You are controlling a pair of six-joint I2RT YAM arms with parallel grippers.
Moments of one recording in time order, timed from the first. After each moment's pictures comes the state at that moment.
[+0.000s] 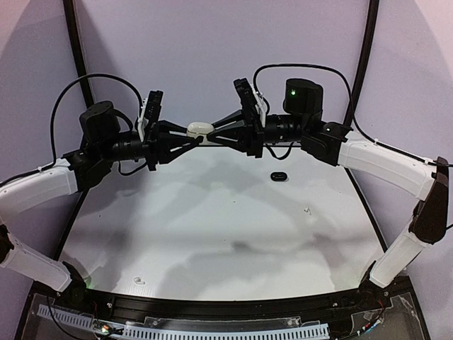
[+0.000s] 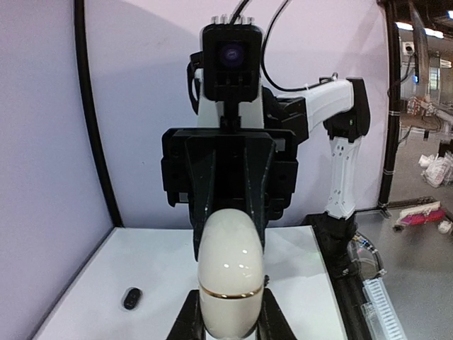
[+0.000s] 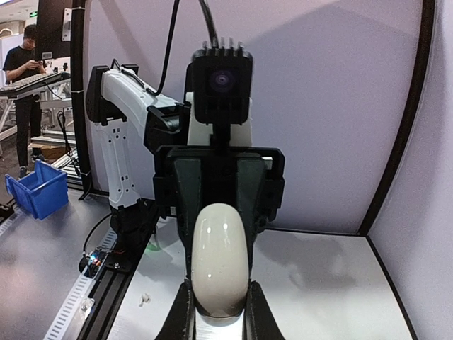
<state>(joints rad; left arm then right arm) -0.66 1.29 1.08 0.32 0.83 0.04 0.80 1.57 1.47 0.08 -0.84 -0.17</state>
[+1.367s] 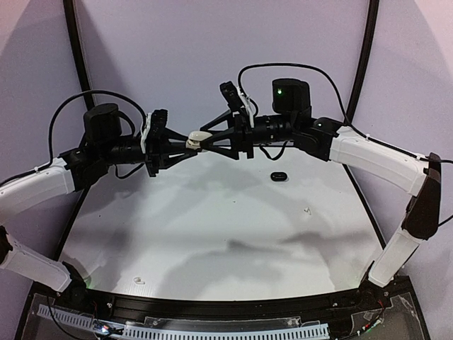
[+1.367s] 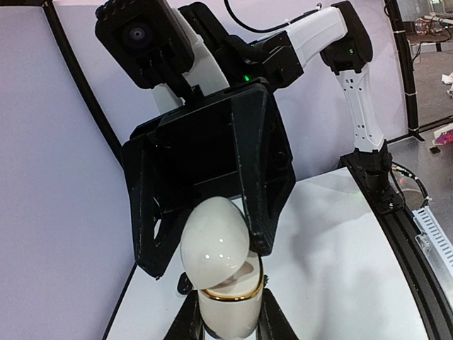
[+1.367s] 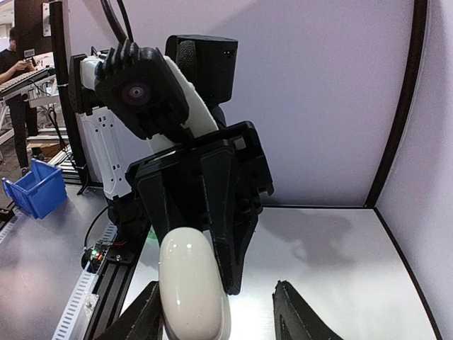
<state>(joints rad) -0.66 1.27 1.09 0.13 0.79 0.47 0.82 1.64 1.56 -0.05 -0.79 -0.16</state>
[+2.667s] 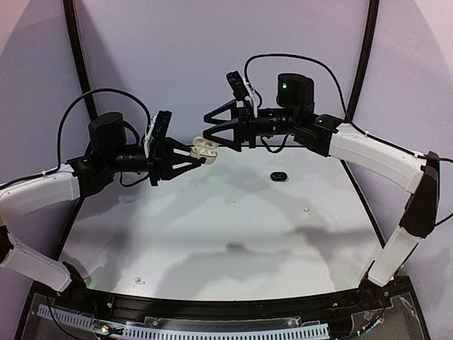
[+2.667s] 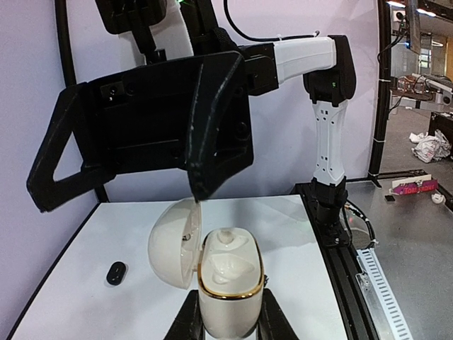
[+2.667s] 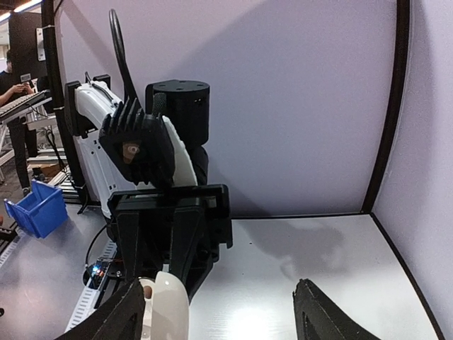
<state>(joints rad) -0.67 1.29 1.02 0.23 0.85 0.15 0.77 1.66 1.59 0.02 -0.83 -0.07</state>
